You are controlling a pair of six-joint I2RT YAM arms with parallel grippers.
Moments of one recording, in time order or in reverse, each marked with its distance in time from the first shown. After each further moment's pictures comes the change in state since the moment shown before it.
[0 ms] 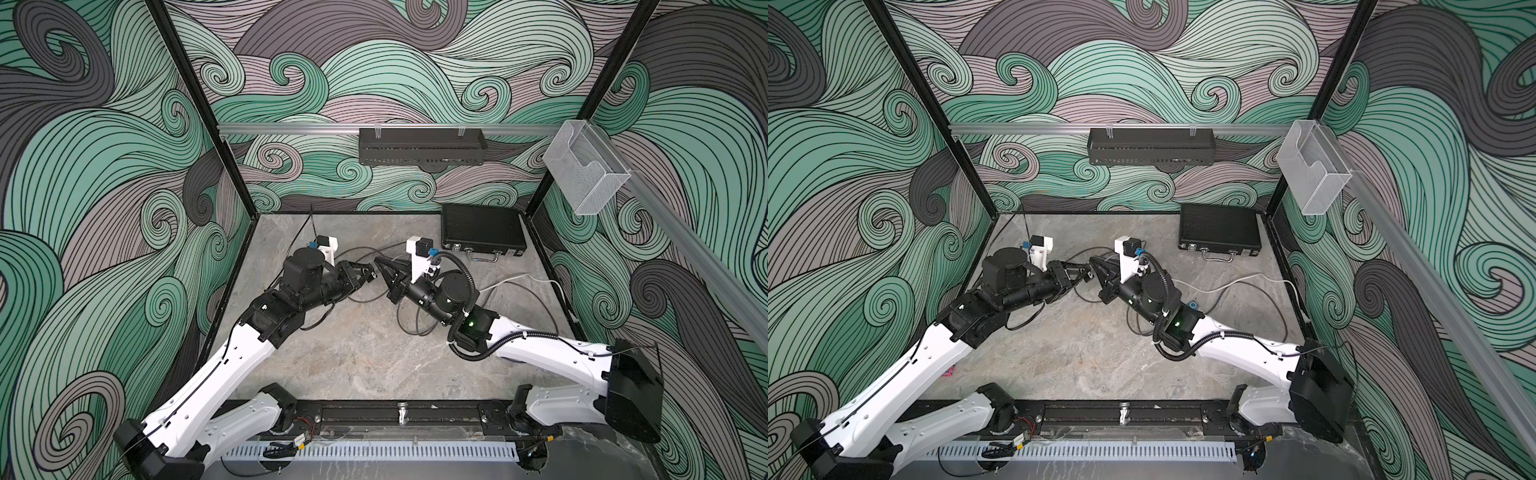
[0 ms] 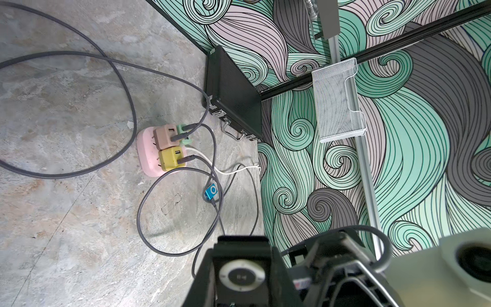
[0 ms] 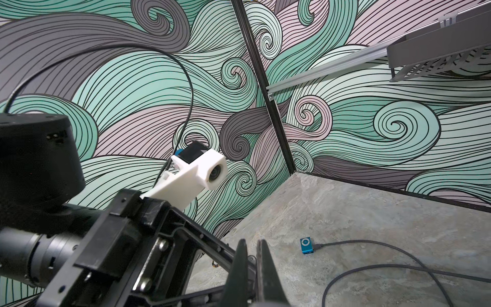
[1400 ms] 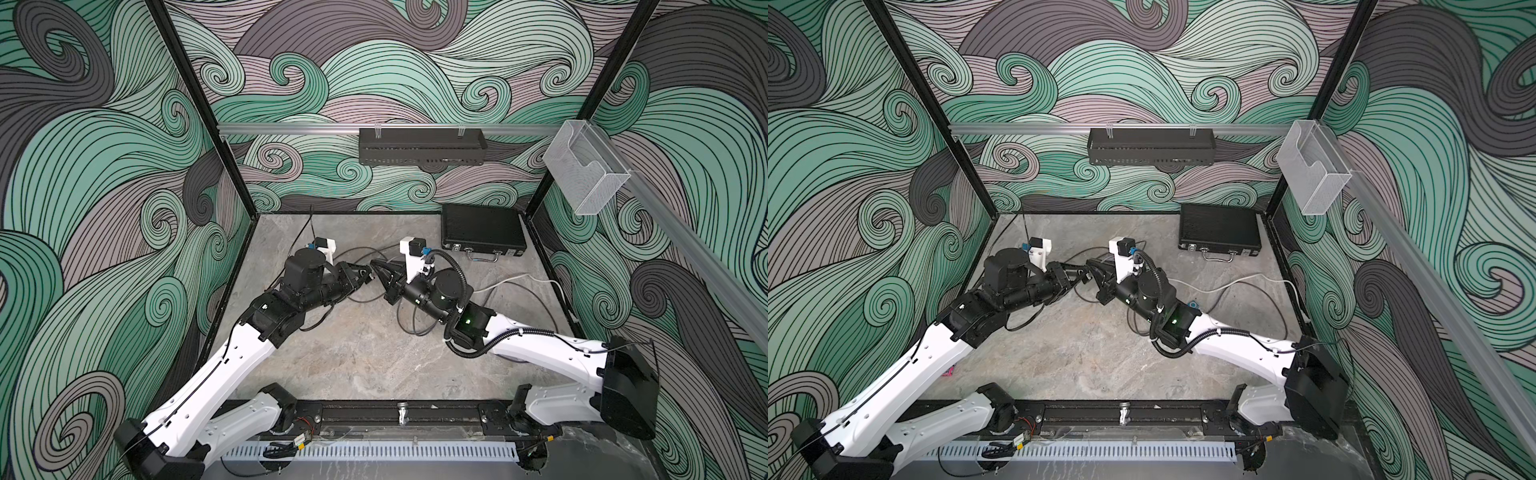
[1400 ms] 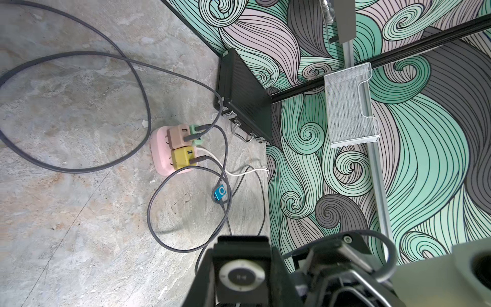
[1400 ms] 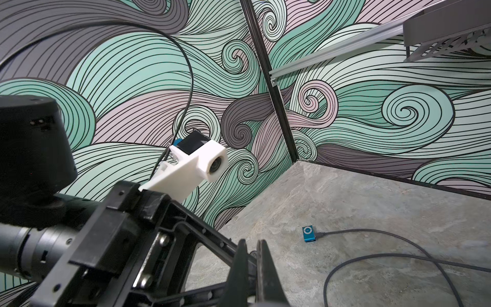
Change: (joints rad) left arm 0.000 0.002 0.000 -0.036 -0.033 -0.010; right arm 0.000 0.035 0.035 -0.063 -0.047 0.003
